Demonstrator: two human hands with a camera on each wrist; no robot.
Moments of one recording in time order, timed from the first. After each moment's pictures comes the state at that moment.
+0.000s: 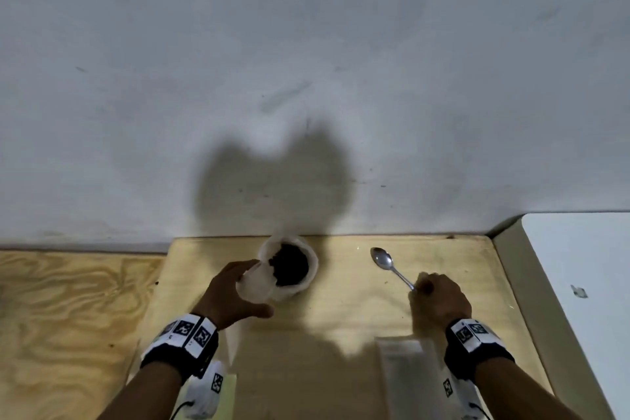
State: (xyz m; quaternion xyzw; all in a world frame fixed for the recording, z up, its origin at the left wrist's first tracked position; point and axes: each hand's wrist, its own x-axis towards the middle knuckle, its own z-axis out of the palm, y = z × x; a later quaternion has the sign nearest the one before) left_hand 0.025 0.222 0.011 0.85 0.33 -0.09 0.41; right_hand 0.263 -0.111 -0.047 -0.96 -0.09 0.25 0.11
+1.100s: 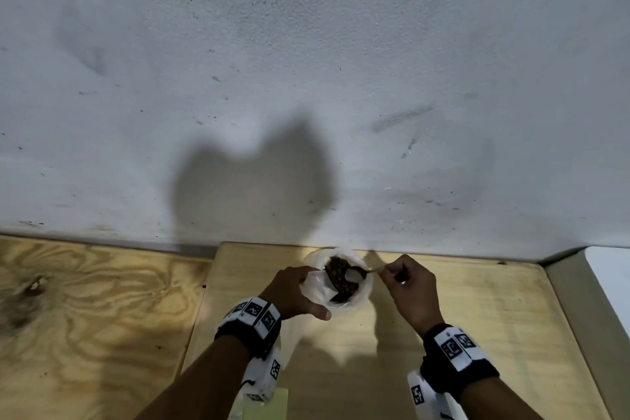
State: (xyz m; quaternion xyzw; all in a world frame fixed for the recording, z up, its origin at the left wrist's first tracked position) left_hand 0.041 0.261 -0.003 0.82 0.28 -0.16 0.48; right_hand 0.186 0.045 -0.004 -0.84 -0.17 0.14 0.50
